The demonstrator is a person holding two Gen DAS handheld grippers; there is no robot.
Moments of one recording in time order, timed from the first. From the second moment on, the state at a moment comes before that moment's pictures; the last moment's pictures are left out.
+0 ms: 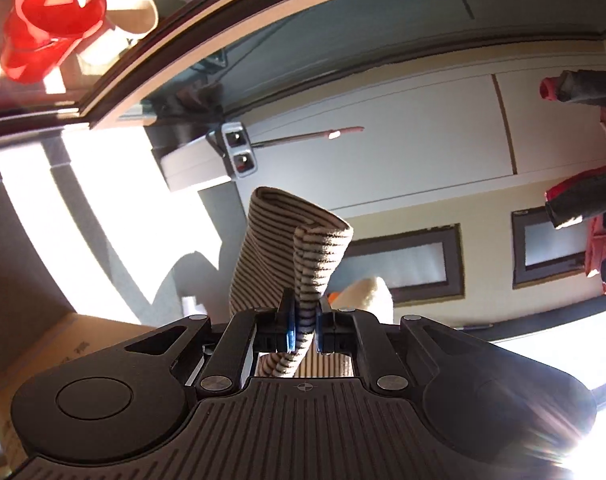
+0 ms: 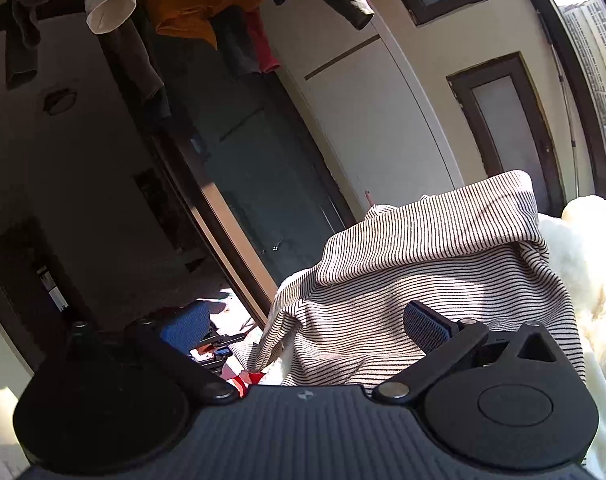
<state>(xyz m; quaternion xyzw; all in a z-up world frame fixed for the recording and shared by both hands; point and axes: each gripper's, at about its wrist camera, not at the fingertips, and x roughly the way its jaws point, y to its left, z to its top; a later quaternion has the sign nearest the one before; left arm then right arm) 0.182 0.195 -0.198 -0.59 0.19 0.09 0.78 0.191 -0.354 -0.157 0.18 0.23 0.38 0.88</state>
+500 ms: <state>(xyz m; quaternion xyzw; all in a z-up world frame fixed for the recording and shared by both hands) 0.192 0.072 0.009 -0.43 0.13 0.03 0.89 0.213 -0.395 -0.166 0.20 0.25 0.44 0.84</state>
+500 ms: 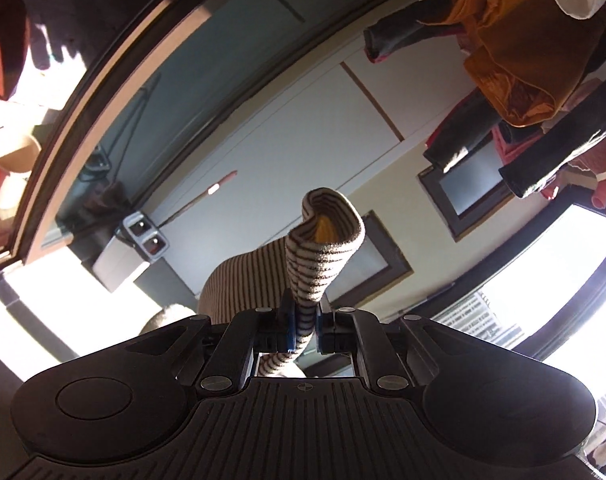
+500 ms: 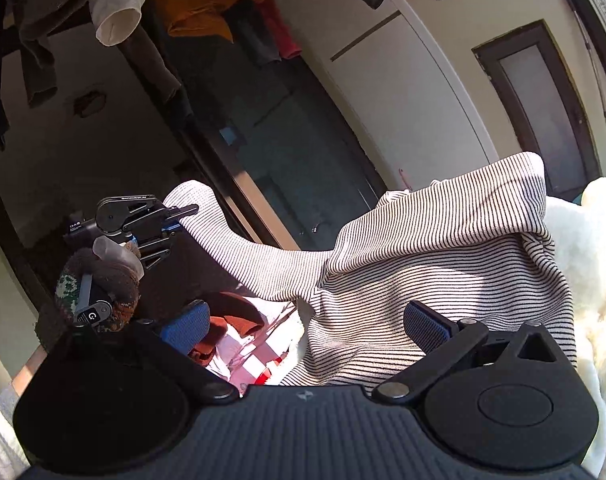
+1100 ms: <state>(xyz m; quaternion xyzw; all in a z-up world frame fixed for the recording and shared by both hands) 0.295 -0.085 0.057 -0.33 0.22 -0.08 0.91 0.230 -0.421 -0.193 0.22 0.25 0.42 0.84</state>
